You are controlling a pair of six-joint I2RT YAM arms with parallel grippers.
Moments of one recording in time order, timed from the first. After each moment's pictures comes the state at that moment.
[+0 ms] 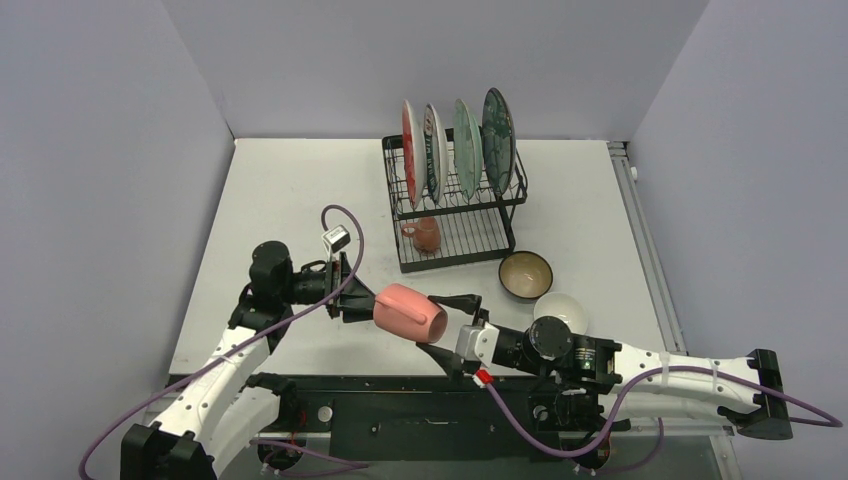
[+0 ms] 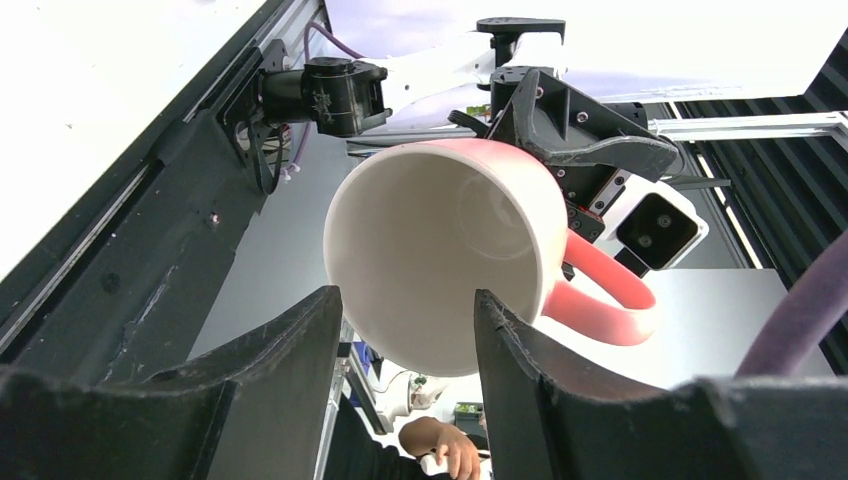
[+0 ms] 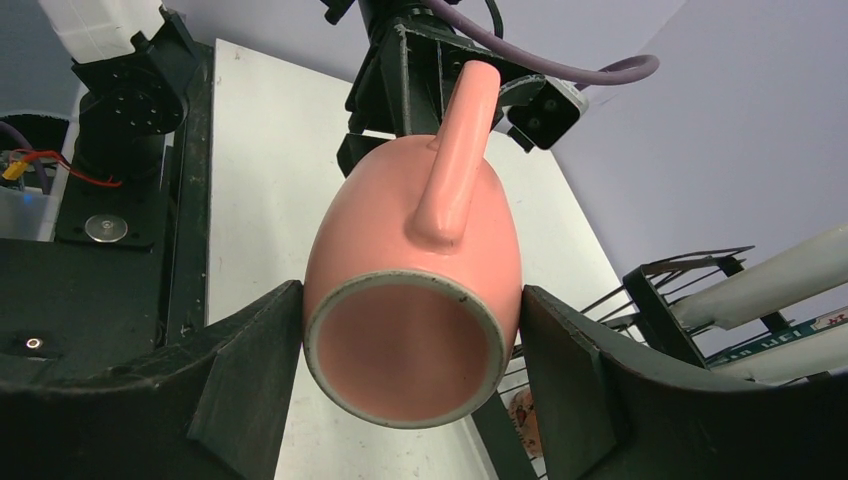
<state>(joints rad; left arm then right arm) -0.27 0.85 0.48 0.18 1.25 -1.31 1.36 0.75 0.57 0.21 0.06 -0.53</state>
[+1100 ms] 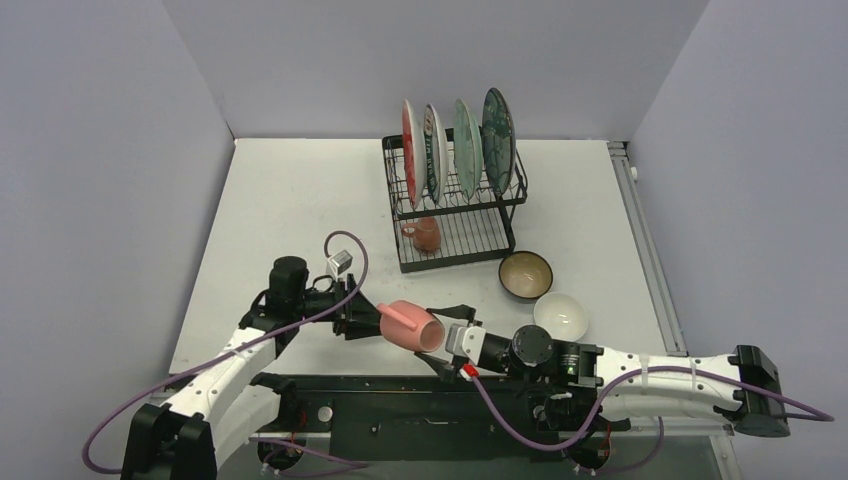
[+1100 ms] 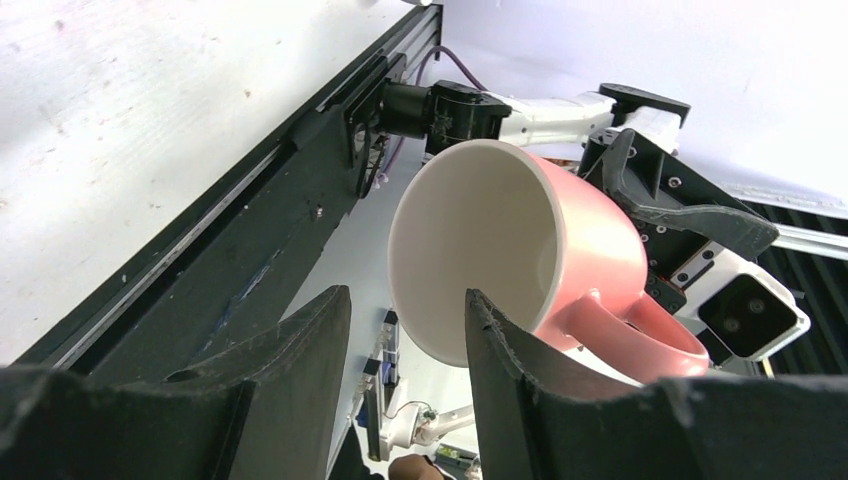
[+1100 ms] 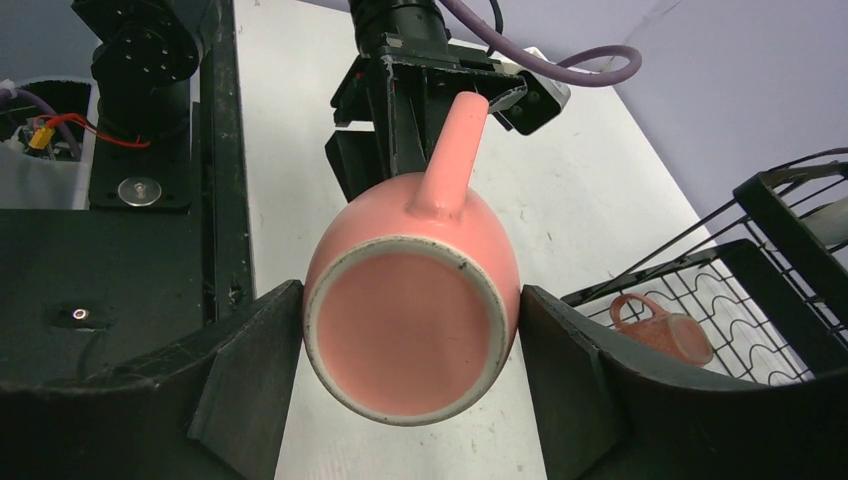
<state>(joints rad) -0.28 0.91 0.38 -0.06 1.09 -1.07 1.36 0.80 0.45 0.30 0.09 -0.39</state>
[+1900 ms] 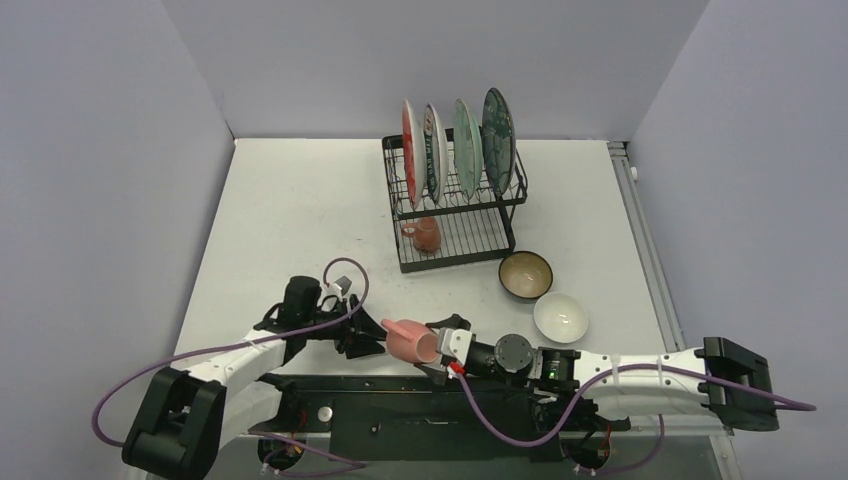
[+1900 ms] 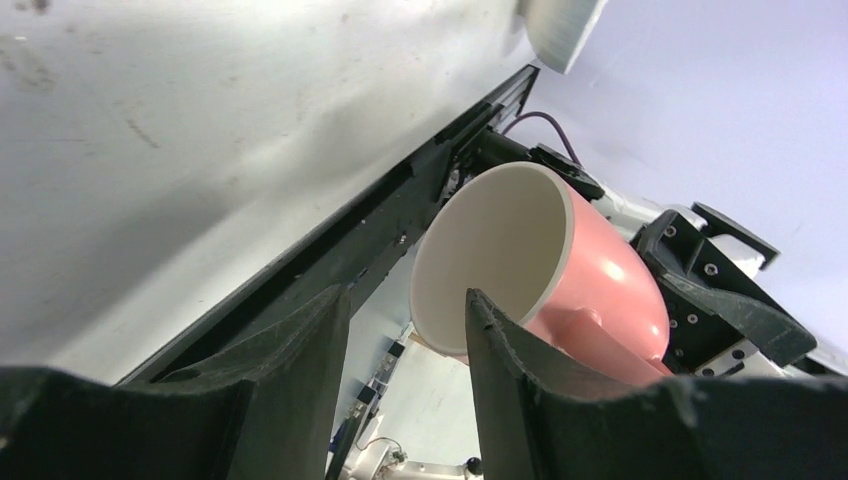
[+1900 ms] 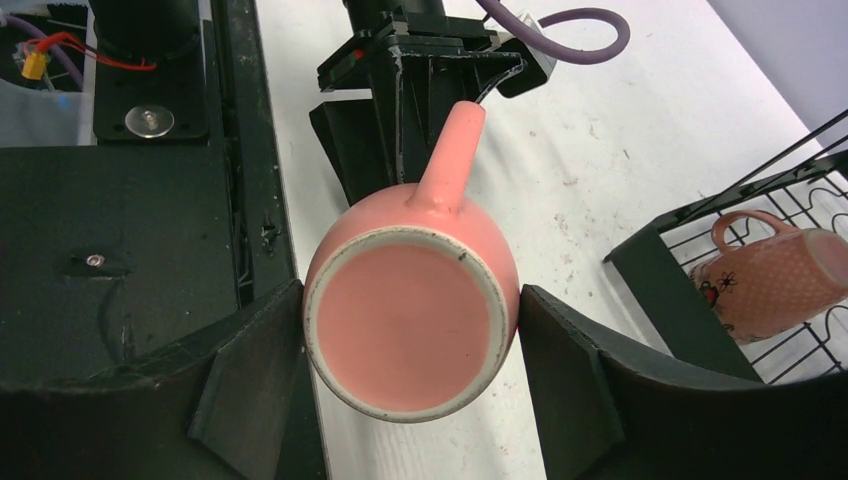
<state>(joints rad) -0.32 1.04 0.22 0.02 0.90 -1.11 1.35 0.93 0.30 0.47 0.10 -0.27</state>
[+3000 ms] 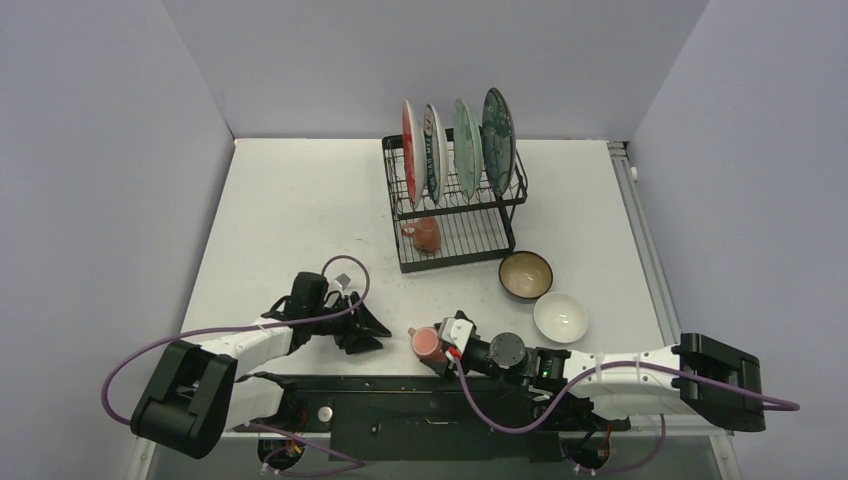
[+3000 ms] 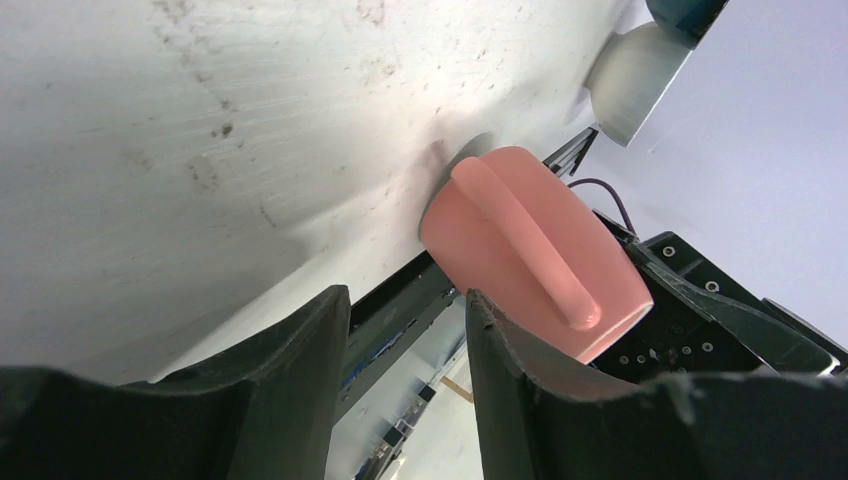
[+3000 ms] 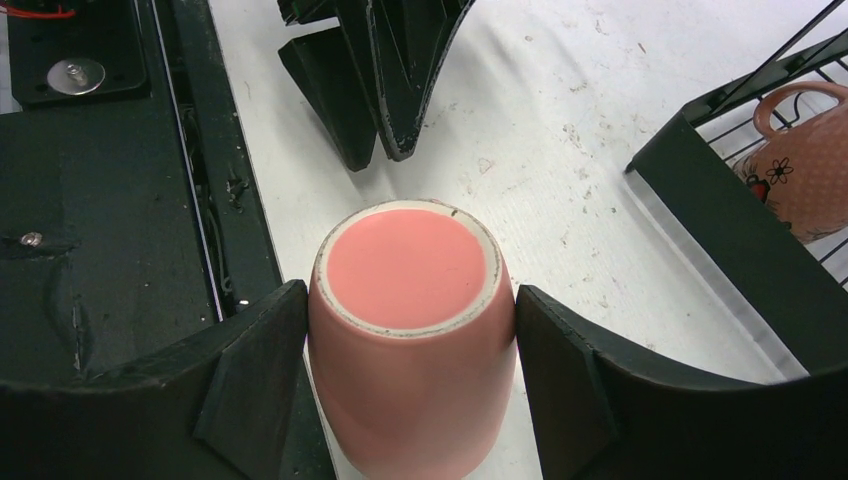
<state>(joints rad) -0.34 1.19 0.26 0.01 0.74 -1.04 1.28 1.04 0.22 0.58 0.11 -0.15</state>
